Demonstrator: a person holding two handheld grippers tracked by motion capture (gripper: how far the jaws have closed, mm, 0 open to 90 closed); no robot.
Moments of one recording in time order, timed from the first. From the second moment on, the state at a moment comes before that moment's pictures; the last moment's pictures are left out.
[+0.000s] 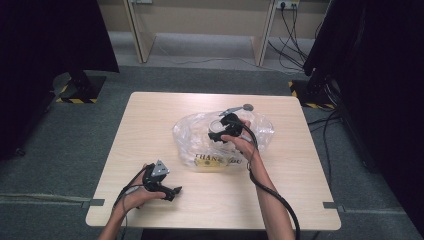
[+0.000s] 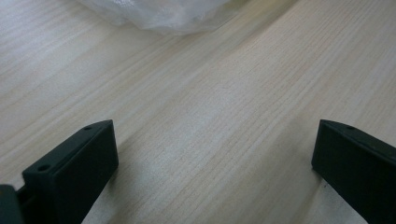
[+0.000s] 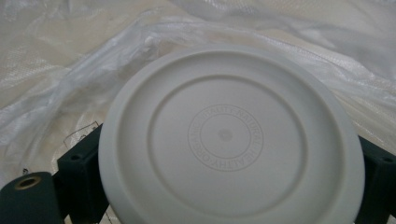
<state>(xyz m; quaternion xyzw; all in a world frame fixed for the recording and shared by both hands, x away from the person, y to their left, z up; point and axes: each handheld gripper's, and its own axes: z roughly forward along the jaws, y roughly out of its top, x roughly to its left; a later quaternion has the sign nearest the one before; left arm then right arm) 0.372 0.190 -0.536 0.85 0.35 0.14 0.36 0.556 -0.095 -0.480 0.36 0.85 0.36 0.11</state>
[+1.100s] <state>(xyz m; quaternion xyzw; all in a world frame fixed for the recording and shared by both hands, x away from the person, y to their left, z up) 0.372 0.190 -0.536 0.85 0.35 0.14 0.36 0.539 -0.106 -0.453 0.36 0.84 0.38 0.13</state>
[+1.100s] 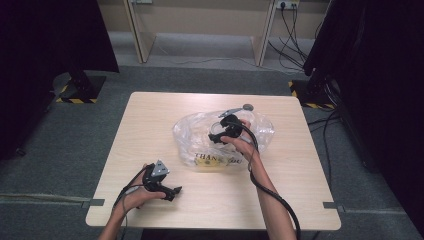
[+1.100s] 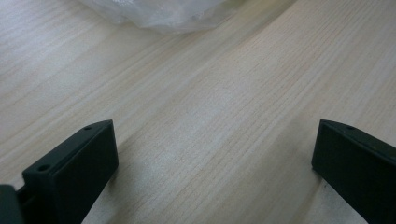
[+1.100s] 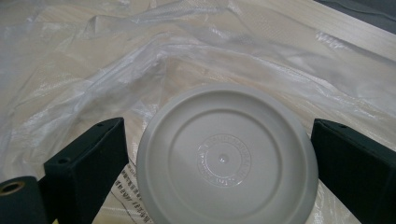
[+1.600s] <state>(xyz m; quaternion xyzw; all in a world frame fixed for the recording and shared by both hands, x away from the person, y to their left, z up) 0.372 0.190 -0.536 0.85 0.35 0.14 0.36 0.517 -0.112 -0.441 0.35 0.84 0.39 0.14</state>
